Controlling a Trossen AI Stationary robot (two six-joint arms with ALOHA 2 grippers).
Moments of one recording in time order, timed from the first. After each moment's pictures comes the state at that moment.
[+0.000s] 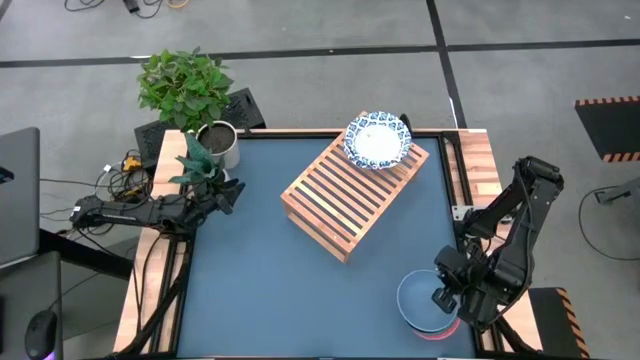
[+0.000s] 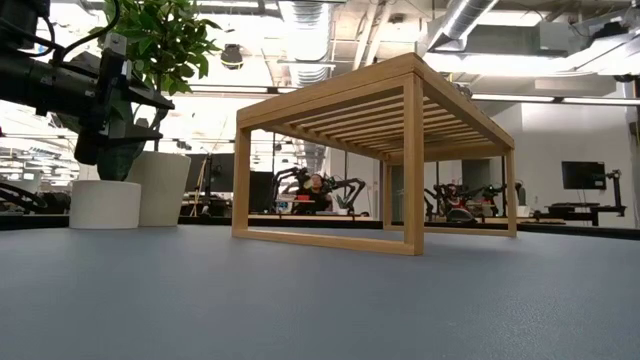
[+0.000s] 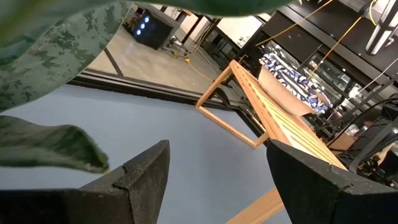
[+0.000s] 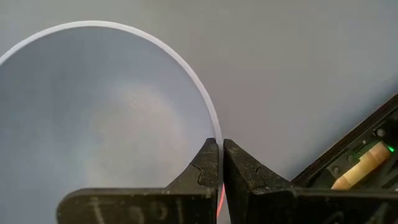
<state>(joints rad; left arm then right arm) -0.08 0.08 0.02 0.04 -0.79 -0.71 1.04 1.37 1.20 -1.38 0.31 1.77</state>
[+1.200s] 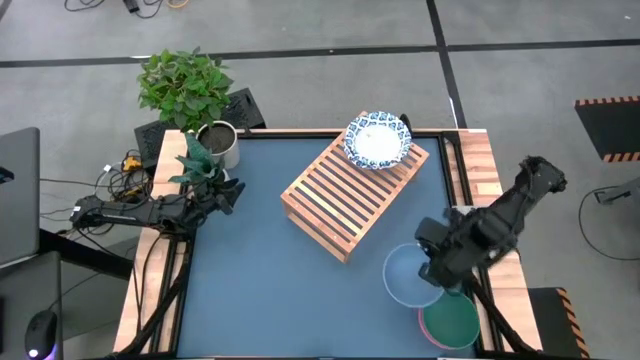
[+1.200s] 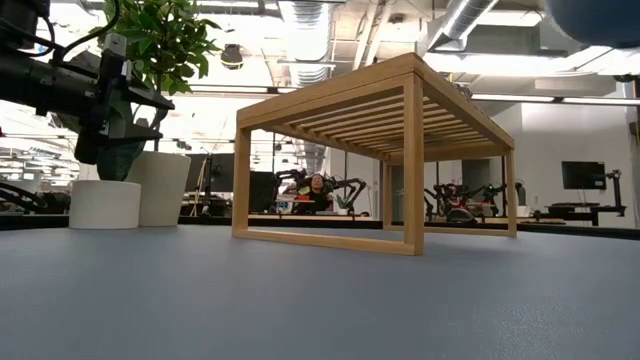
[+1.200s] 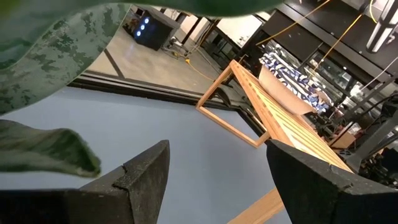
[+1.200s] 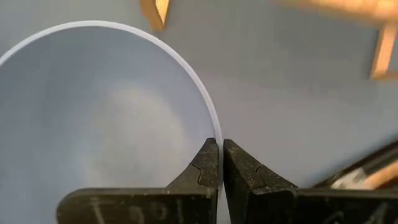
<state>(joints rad) -0.08 0.08 0.02 0.04 -0.79 -0.70 0.69 1.35 1.48 -1.56 0.34 1.15</state>
